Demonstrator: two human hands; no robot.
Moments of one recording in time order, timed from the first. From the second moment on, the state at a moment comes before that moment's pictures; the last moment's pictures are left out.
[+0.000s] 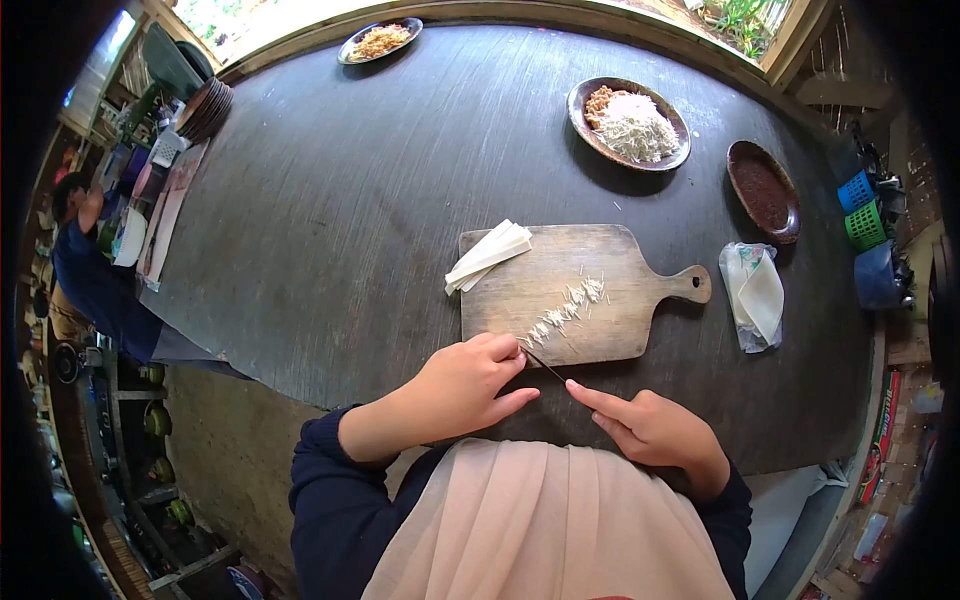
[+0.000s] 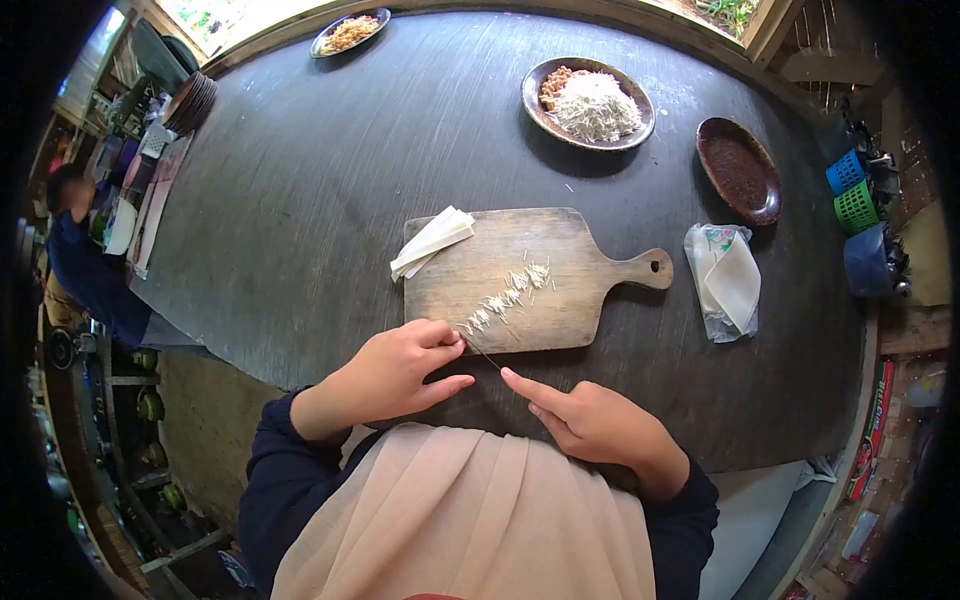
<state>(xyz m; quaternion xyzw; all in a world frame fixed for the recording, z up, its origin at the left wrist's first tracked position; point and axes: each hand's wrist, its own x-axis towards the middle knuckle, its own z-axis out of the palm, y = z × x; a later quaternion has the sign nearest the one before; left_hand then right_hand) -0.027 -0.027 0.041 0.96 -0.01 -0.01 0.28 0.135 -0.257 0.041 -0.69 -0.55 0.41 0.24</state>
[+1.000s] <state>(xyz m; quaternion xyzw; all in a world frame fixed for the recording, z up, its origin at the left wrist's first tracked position) -0.027 -0.026 0.035 0.96 -0.02 0.01 0.27 0.135 -0.260 0.039 -0.70 -0.53 0.41 0.24</state>
